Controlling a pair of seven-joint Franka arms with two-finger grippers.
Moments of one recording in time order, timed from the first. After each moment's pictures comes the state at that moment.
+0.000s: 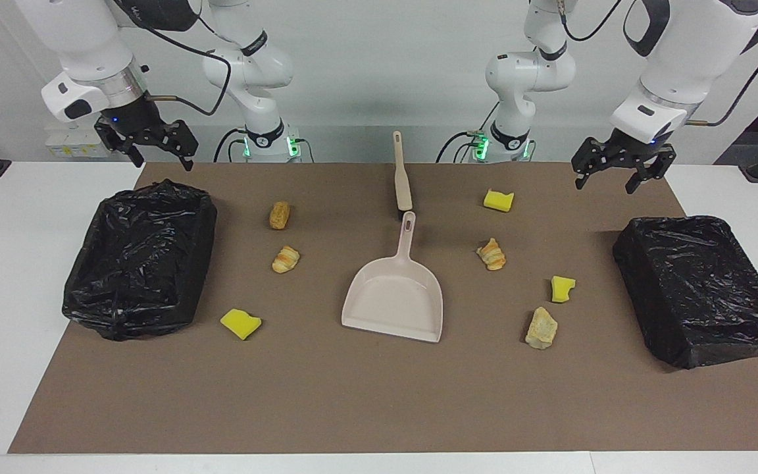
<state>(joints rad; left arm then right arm) -0.03 -0.02 -0.09 -1.60 -0.01 1.61 0.05 -0.03 -0.03 -0.02 -1.58 -0.01 1.48 0.05</state>
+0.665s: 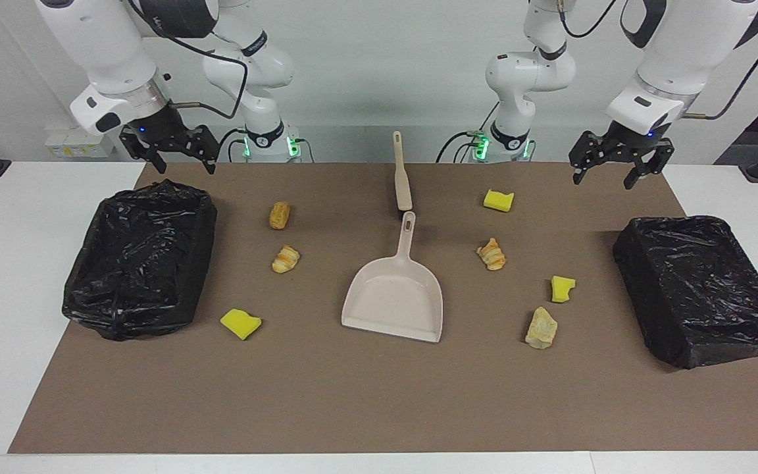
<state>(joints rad) -0.04 -0.03 -0.11 -1.60 -0.02 1.61 0.05 0.00 0.01 0.02 -1.60 0.03 1.48 0.05</state>
